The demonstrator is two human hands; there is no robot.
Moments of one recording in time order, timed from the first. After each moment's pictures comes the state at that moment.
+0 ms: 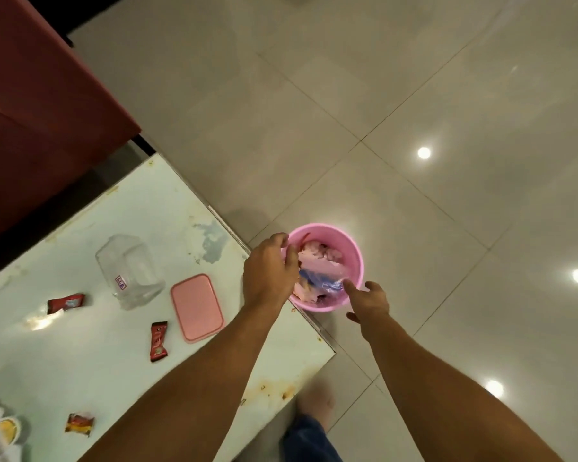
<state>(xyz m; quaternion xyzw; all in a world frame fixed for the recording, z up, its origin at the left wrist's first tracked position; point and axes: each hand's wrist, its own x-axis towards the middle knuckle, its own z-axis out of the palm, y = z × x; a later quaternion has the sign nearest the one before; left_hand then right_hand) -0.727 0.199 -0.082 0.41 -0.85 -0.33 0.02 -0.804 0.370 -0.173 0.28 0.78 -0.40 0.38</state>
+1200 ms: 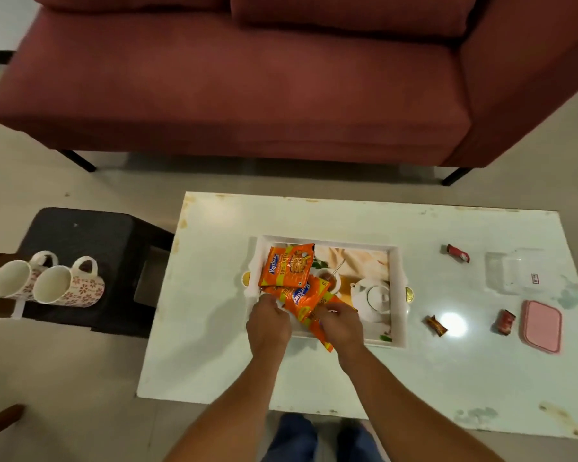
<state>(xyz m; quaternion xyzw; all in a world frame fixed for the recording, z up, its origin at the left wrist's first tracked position) -0.020 0.055 0.029 0.80 -0.48 -0.36 0.09 -0.153 0.076 0.023 -0.19 0.79 -0.24 0.53</state>
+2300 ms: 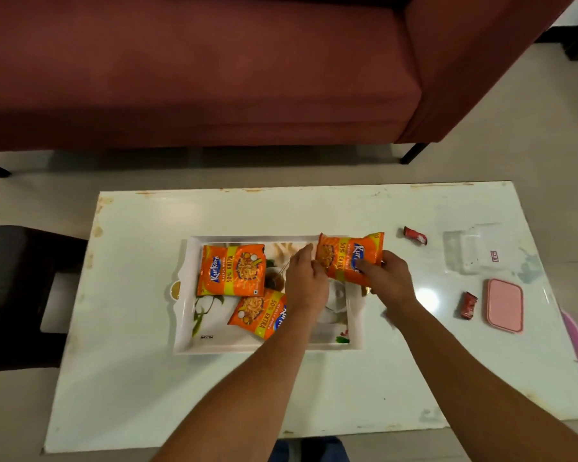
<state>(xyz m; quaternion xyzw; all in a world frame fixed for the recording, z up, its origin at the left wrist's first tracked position) -0.199 0.002 -0.018 0.66 -0.55 -0.48 0.20 -0.348 0.033 -0.002 -0.23 0.81 -0.32 0.44</state>
